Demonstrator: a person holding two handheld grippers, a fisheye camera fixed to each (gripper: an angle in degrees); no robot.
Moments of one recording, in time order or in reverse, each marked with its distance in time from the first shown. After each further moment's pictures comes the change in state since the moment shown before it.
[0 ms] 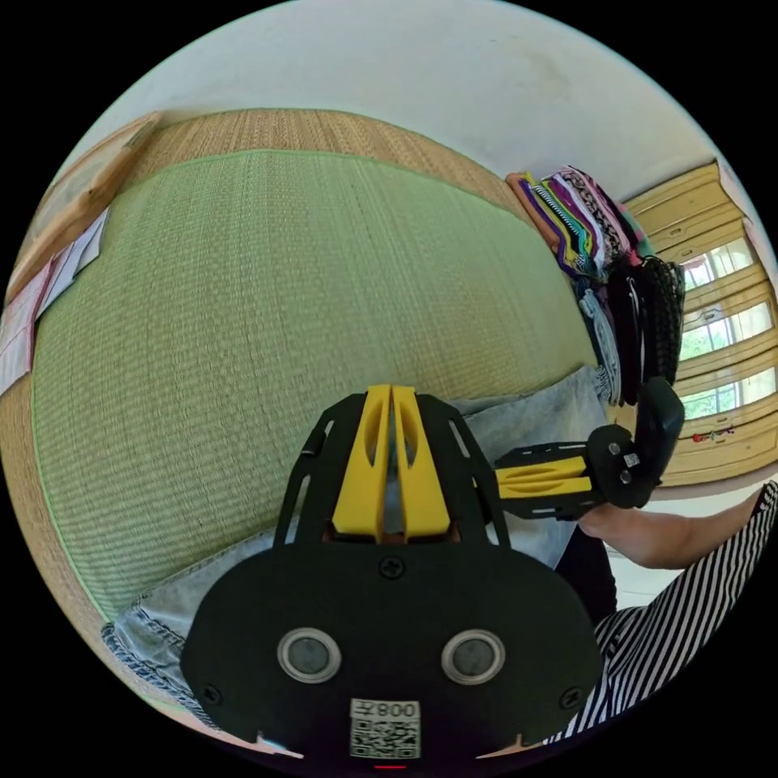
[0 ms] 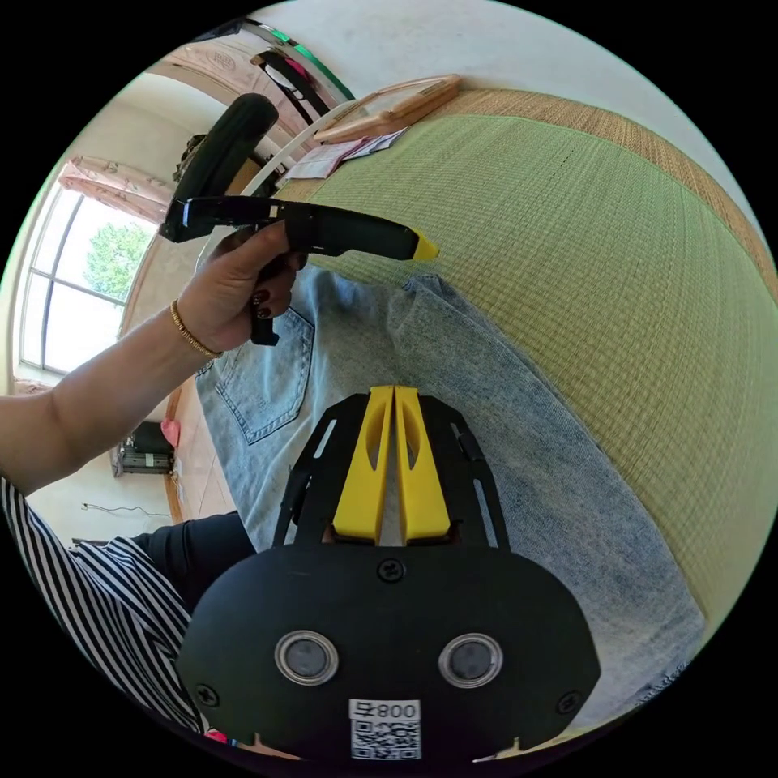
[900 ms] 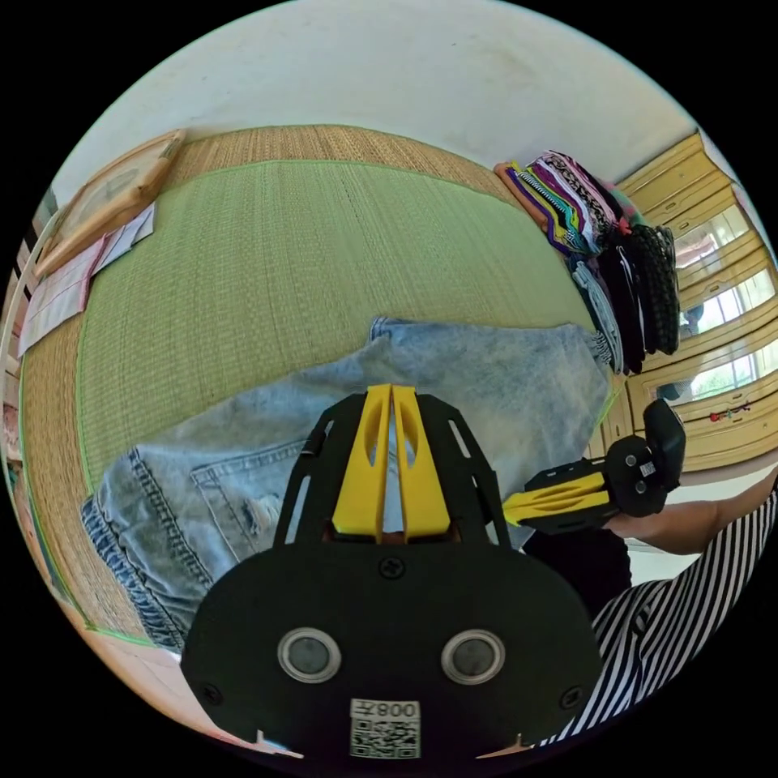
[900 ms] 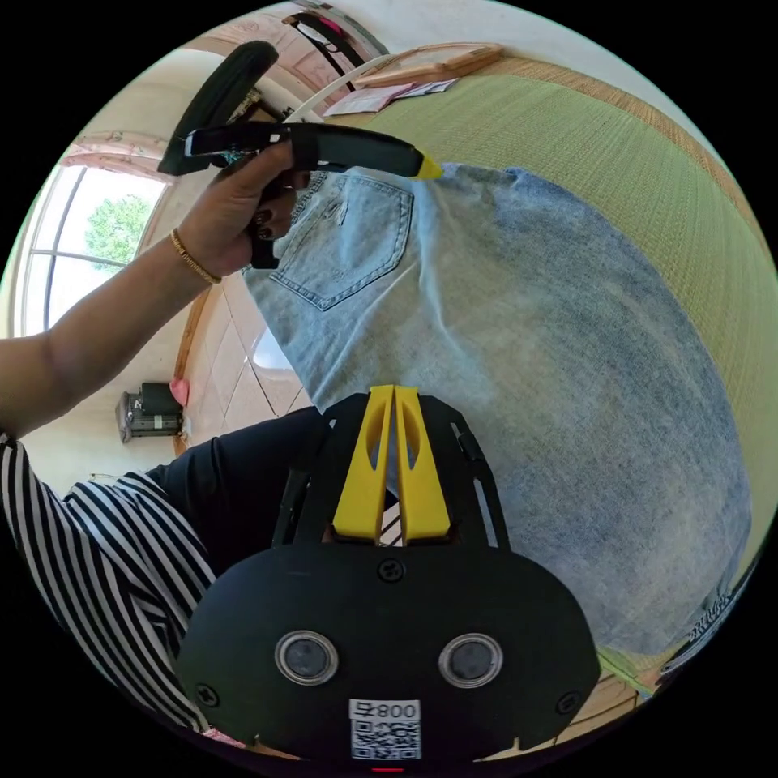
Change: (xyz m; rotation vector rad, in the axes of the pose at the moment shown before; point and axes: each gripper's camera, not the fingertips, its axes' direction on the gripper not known) left arm 0.038 0.089 0.024 -0.069 -0.153 -0.034; right arm -0.061 0.098 0.021 -0.140 0.013 -0.027
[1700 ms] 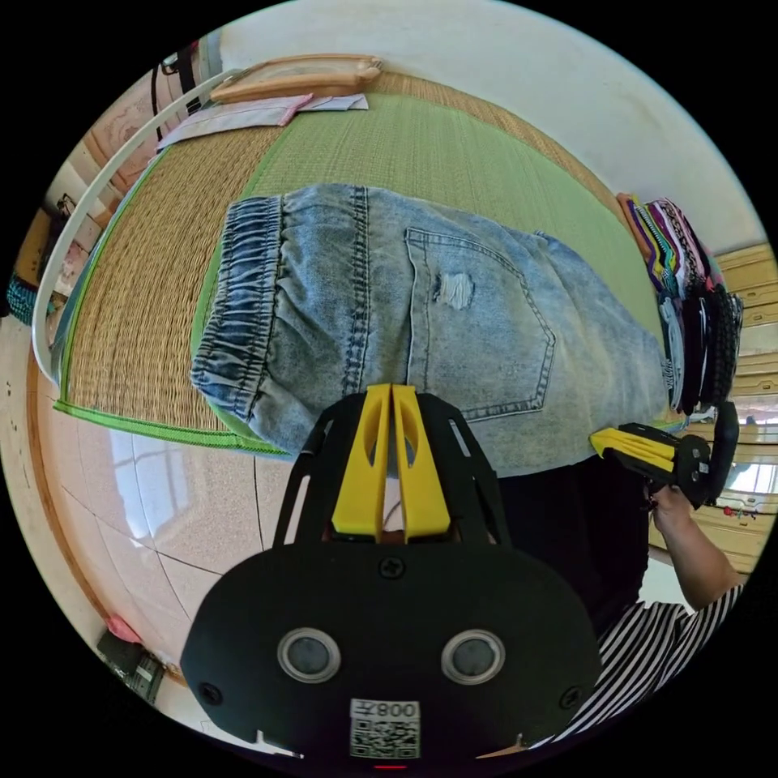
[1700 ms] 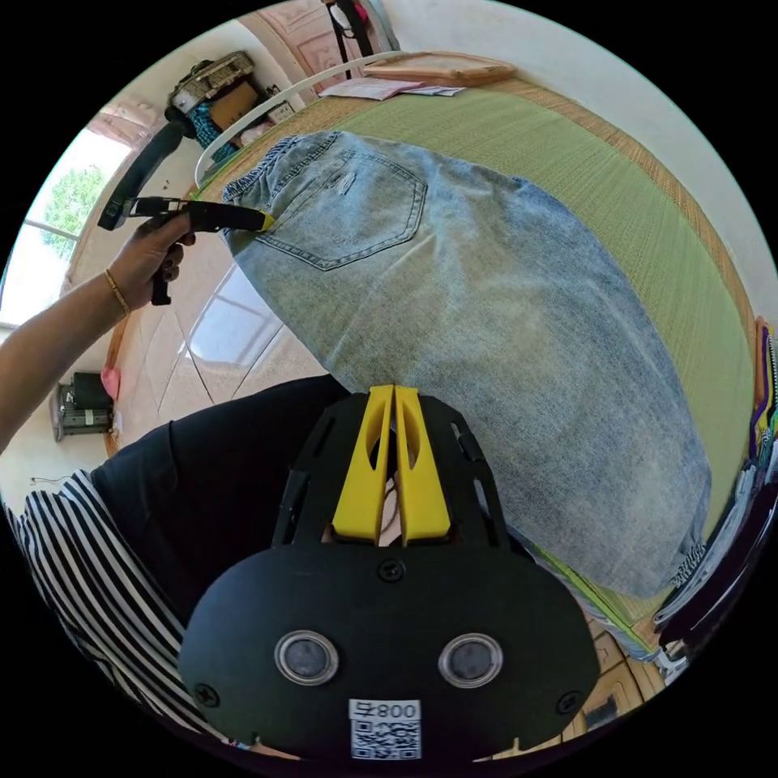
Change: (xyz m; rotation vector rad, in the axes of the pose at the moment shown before) left arm 0.022 0.098 0.058 -0.063 -0.169 -0.346; right arm -0.014 0.091 0.015 -0.020 0.286 -0.025
